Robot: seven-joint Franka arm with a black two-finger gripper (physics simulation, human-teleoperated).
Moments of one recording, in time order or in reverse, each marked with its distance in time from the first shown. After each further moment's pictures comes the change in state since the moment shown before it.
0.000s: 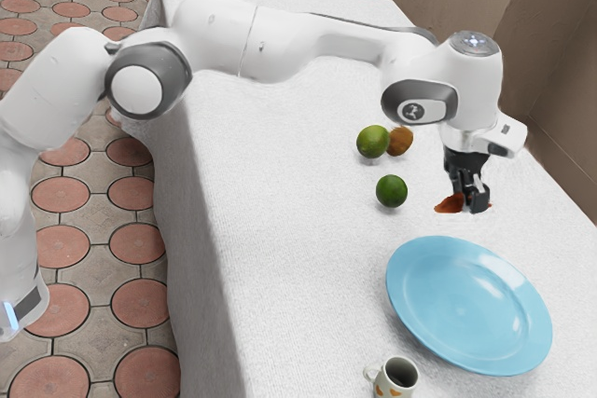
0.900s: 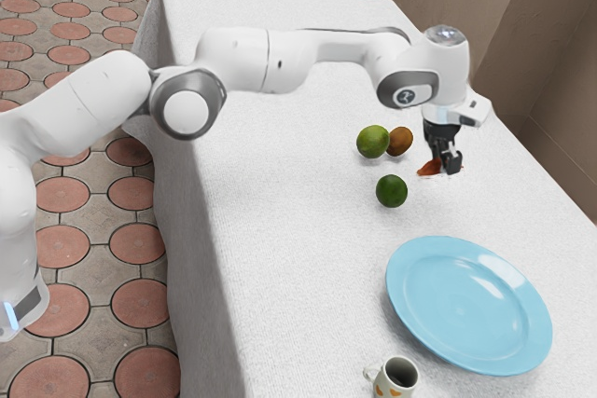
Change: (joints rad) arm 0.209 0.341 -0.114 0.370 0.137 -0.027 0.199
